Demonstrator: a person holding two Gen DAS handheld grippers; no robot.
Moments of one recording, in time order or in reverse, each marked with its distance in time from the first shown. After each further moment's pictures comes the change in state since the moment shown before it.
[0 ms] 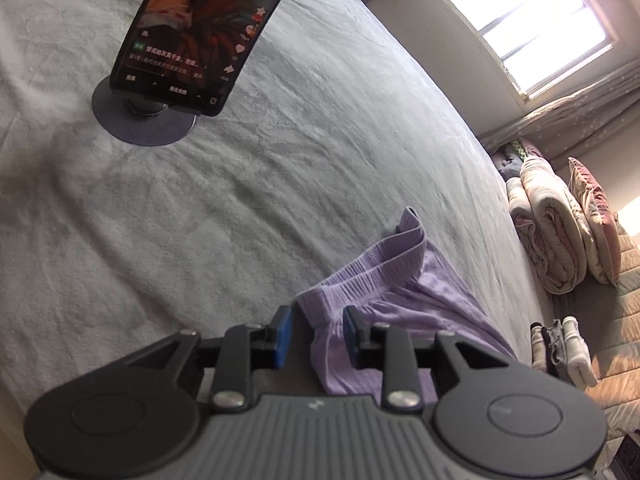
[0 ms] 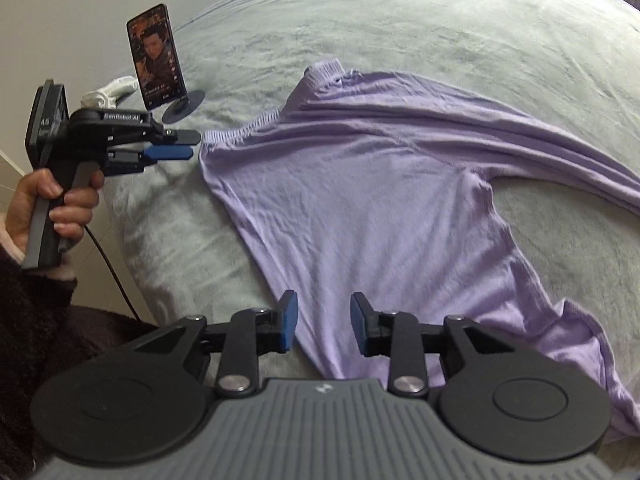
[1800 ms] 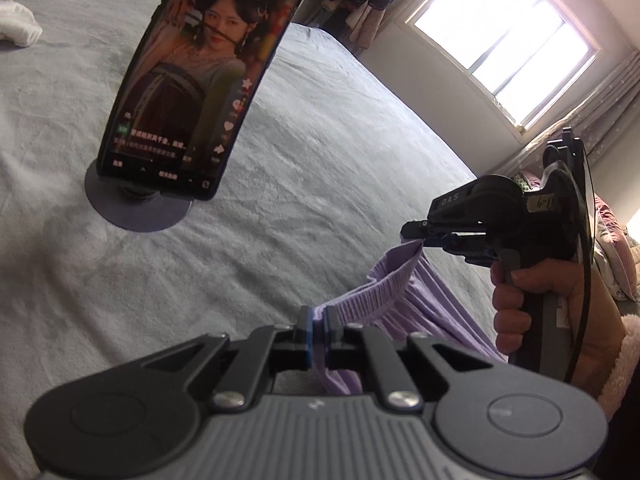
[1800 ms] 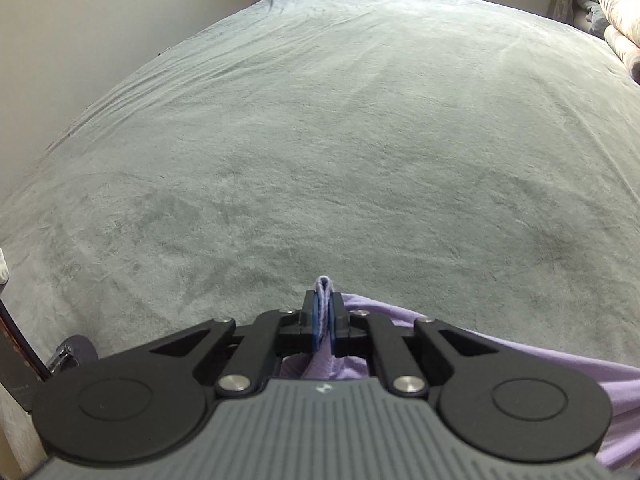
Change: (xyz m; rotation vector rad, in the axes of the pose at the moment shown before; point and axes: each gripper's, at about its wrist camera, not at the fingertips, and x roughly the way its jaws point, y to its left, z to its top) left arm 0.005 -0.004 0.016 0.096 -0.220 0.054; right arm 0.173 0.032 0.230 0.176 -0.179 -0.258
